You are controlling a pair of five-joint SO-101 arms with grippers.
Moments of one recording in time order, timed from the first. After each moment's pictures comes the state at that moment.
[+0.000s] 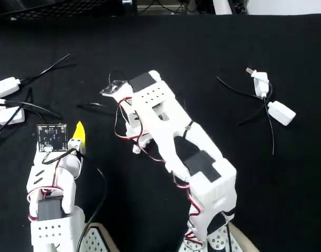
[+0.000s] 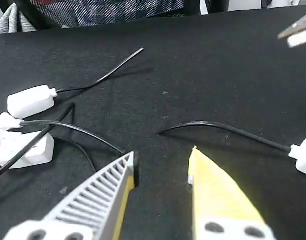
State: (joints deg) left arm -12.0 -104.0 96.5 38.8 -8.5; right arm -31.6 22.7 -10.3 98.3 17.9
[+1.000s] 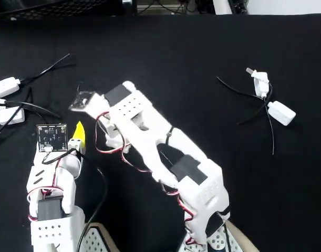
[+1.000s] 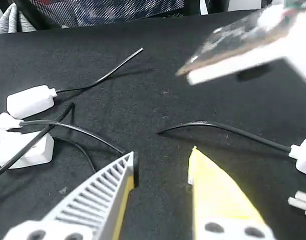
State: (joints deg) left arm -12.0 -104.0 96.5 38.8 -8.5; right arm -40.8 25.3 -11.8 89.9 27.3
